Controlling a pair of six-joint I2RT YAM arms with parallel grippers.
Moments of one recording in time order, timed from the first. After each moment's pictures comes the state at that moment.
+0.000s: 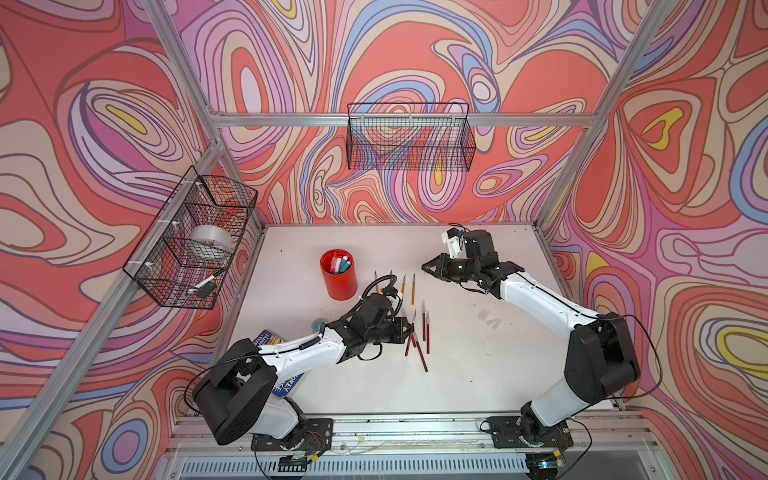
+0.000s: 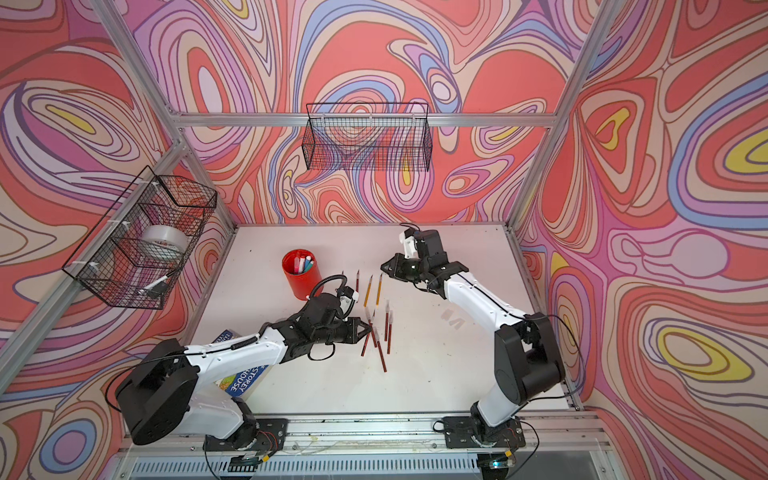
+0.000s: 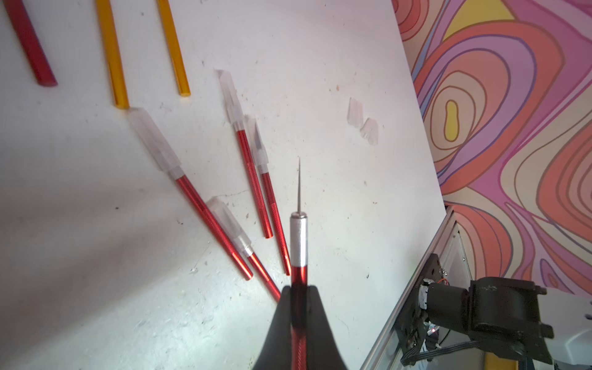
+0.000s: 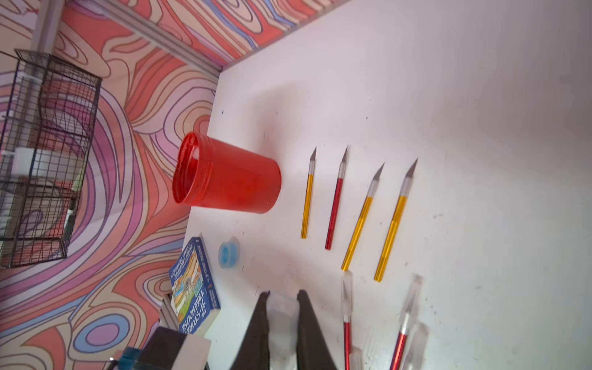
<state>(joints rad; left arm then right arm) -0.78 1.43 0.70 0.04 0.28 -0.74 0.36 1.61 1.21 -0.22 -0.49 0.59</state>
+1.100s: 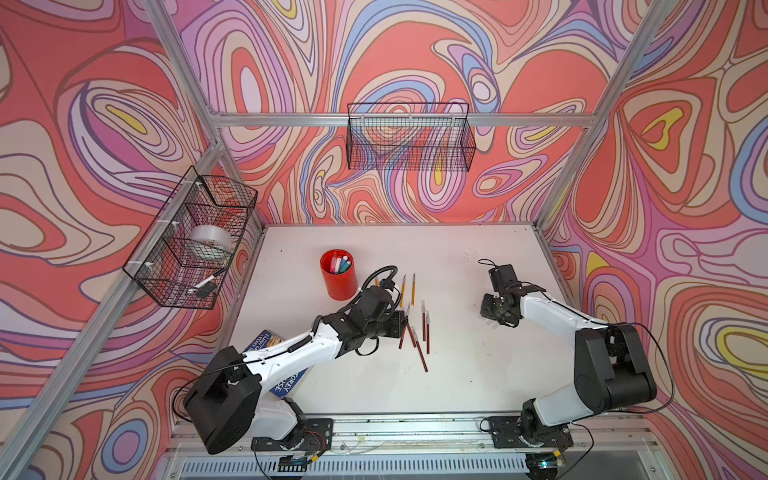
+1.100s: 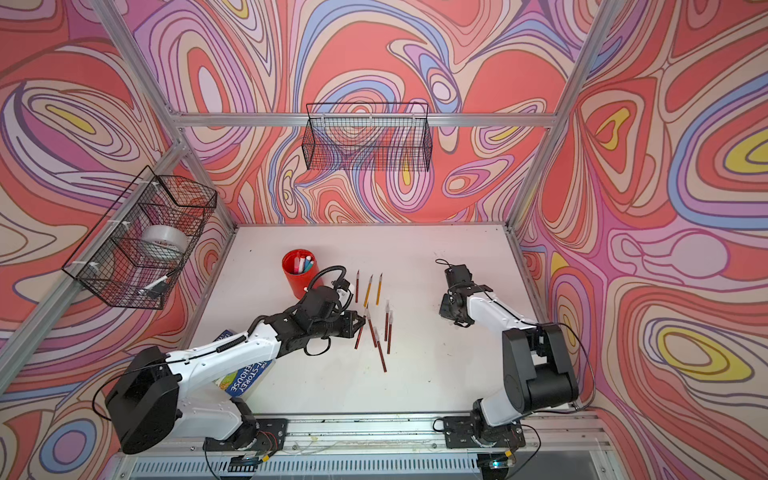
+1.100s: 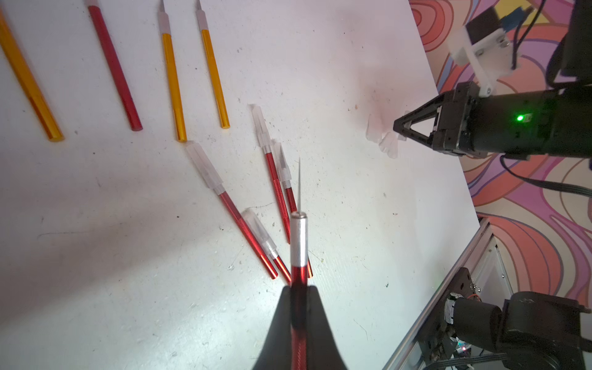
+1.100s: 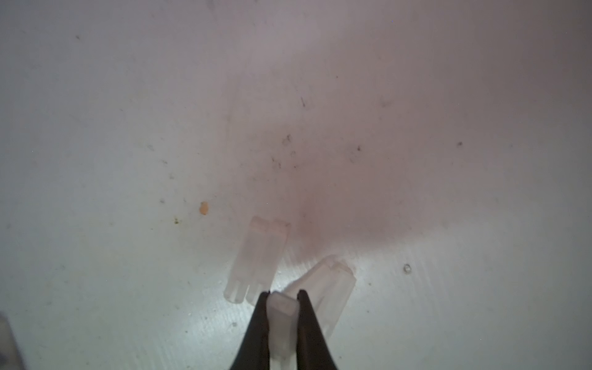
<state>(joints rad) -0.78 1.37 0.81 -0.15 0.16 -0.66 0.14 1.52 0.86 -0.56 0.12 0.45</state>
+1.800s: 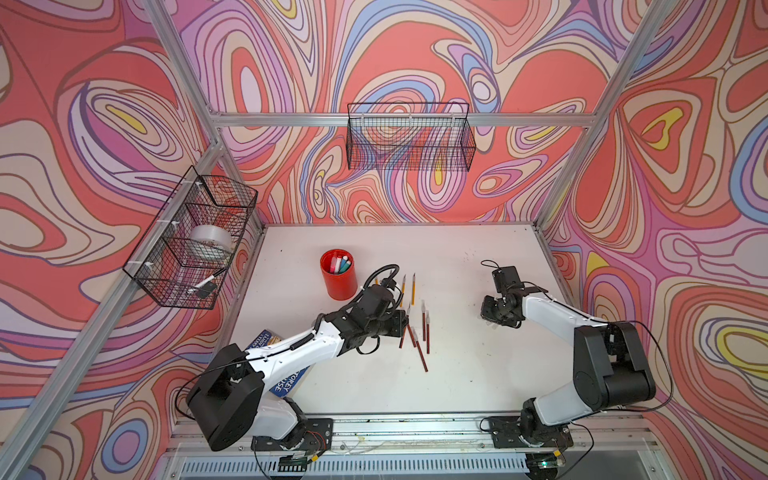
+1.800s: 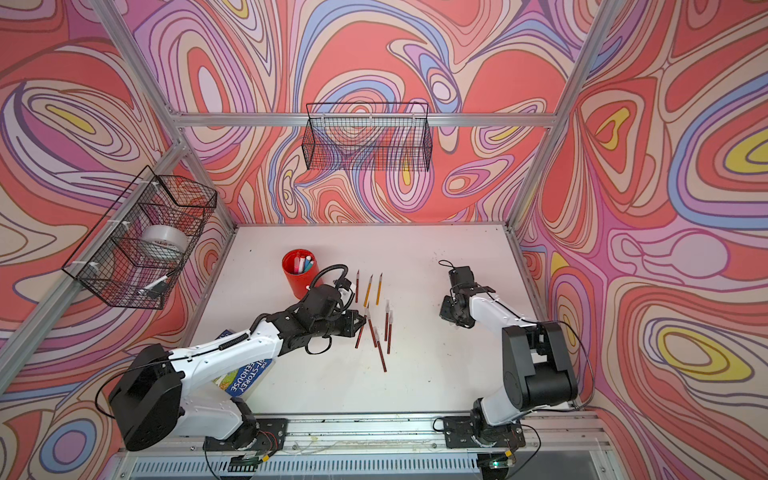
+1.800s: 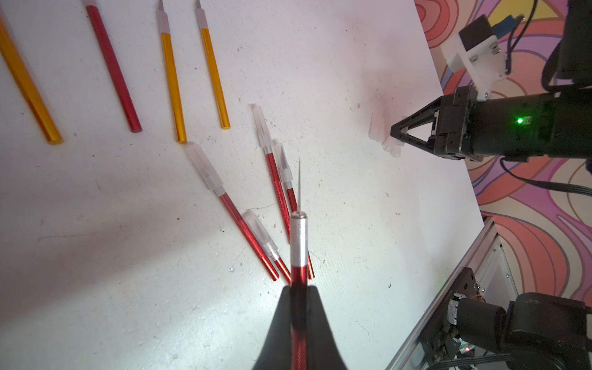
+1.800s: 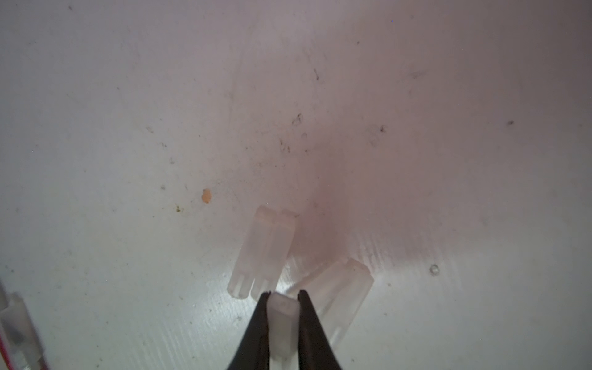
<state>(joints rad) -0.78 1.38 0.82 -0.17 0.16 -0.65 0.11 1.54 0.86 -0.54 0.02 0.43</state>
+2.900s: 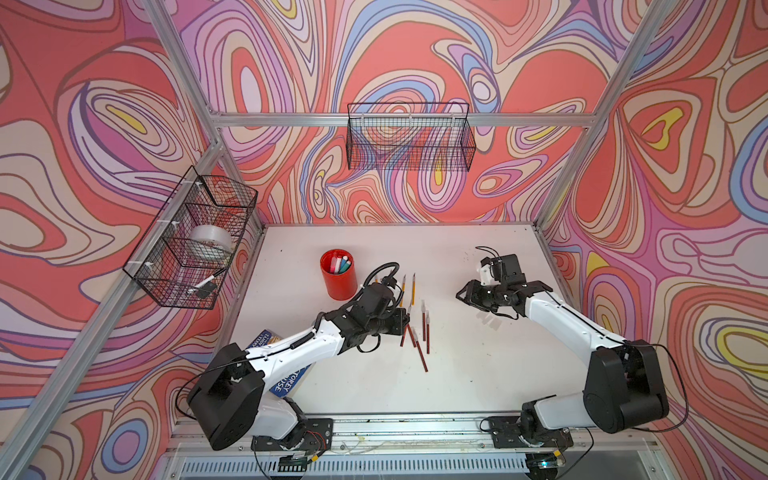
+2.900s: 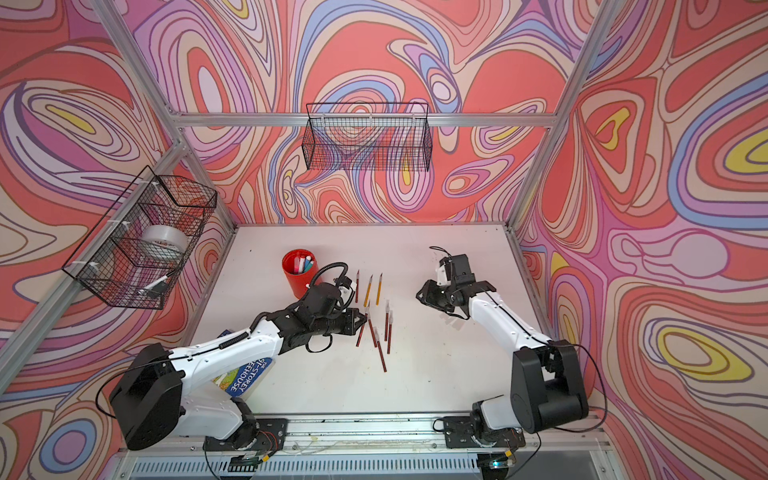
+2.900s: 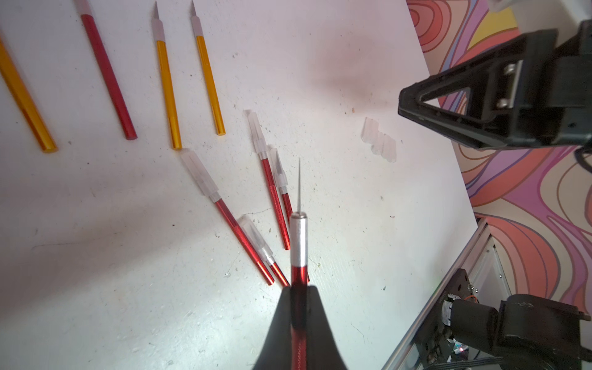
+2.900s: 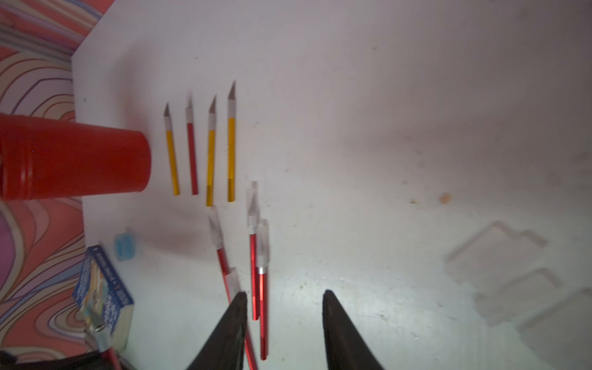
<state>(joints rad) -0.77 1.39 0.84 -0.17 0.18 -0.66 0.25 1.42 0.96 -0.46 -0.39 0.50</state>
